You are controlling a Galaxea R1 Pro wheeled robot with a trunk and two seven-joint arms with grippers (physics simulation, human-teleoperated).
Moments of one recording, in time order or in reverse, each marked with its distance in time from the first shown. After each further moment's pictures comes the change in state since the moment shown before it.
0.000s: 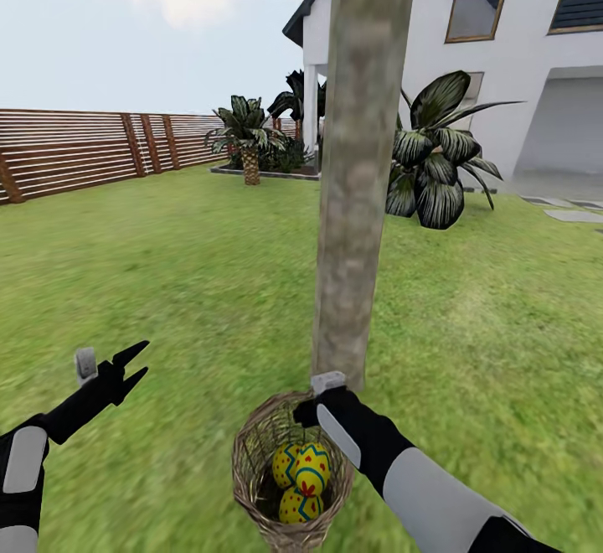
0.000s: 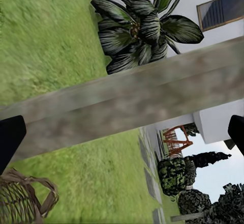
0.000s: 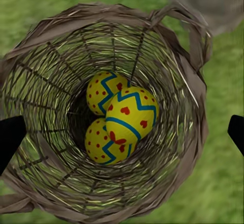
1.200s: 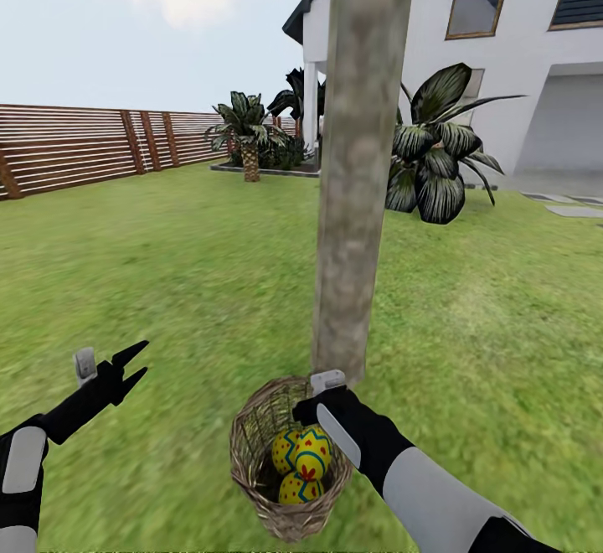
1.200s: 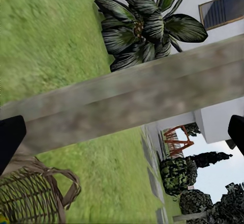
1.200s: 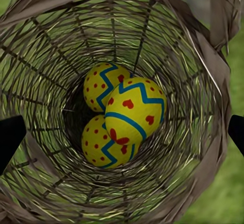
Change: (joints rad) left arm 0.000 0.002 0.002 0.000 0.000 0.000 0.000; right arm 0.000 0.000 -0.001 -0.001 0.000 -0.014 0.002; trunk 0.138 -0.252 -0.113
